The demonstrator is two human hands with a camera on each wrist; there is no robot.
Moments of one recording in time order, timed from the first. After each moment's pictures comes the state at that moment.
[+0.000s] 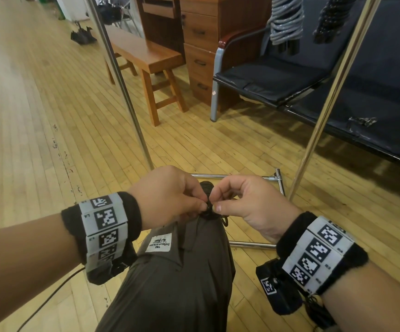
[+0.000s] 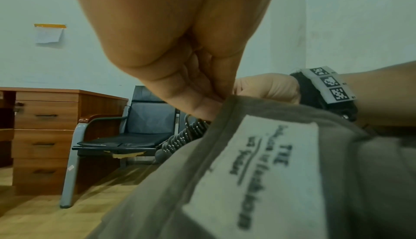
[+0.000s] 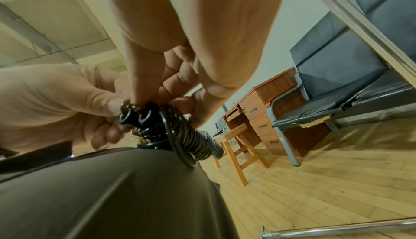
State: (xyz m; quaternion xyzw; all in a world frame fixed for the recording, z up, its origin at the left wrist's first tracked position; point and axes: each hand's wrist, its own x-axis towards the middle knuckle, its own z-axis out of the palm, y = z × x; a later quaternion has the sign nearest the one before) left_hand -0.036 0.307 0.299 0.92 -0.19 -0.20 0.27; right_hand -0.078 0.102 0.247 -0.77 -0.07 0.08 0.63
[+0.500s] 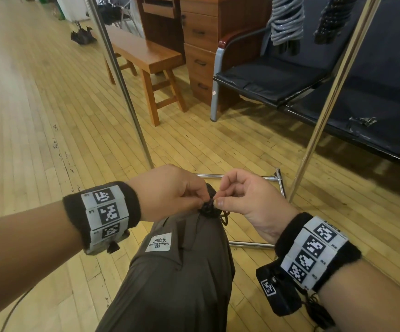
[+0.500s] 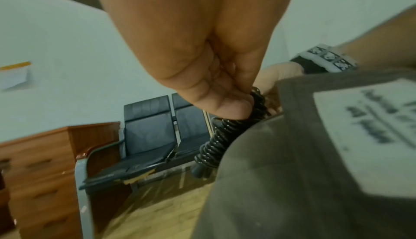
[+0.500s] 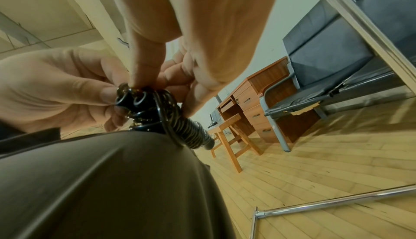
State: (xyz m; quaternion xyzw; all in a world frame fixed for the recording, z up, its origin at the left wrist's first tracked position) left_hand -0.018 0.315 0.300 0.90 -0.37 -0.17 0.15; right_hand -0.075 0.102 0.234 -0.70 -0.01 0.08 0.71
